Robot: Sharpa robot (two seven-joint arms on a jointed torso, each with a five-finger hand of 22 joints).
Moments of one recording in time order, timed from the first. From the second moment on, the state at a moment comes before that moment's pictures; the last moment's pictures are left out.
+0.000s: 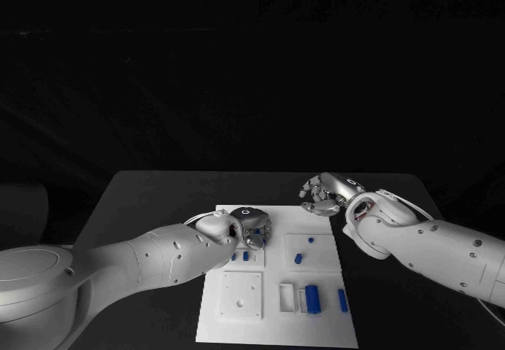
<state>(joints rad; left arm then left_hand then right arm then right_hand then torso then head) 1.12 -0.36 -0.20 0.96 -1.52 -0.26 0.01 1.16 -0.10 0.59 -0.26 0.12 0.91 0.15 0.28 0.51 1.16 0.09 0.10 0.17 1.24 -0.02 1.31 0.55 0.07 0.92 -0.11 1.37 0.84 1.13 -0.68 0.03 1.32 -1.42 -0.42 -0.15 1.05 -0.28 0.78 -0.14 0.30 0.95 0.12 0.26 0.53 0.93 0.02 1.24 0.80 1.20 -0.09 1.22 0.93 0.22 1.22 -0.04 0.90 1.31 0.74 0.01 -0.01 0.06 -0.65</state>
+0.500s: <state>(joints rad) 1.12 -0.36 -0.20 0.95 -1.52 -0.27 0.01 1.17 -0.10 0.60 -0.27 0.12 0.92 0.14 0.28 0.51 1.17 0.09 0.09 0.16 1.24 -0.02 1.32 0.56 0.07 0.93 -0.11 1.38 0.84 1.13 -0.68 0.03 1.33 -1.42 -0.42 -0.15 1.05 -0.28 0.78 -0.14 0.30 0.95 0.12 0.26 0.53 0.93 0.02 1.24 0.80 1.20 -0.09 1.22 0.93 0.22 1.22 -0.04 0.90 1.31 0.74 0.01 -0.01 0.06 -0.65</state>
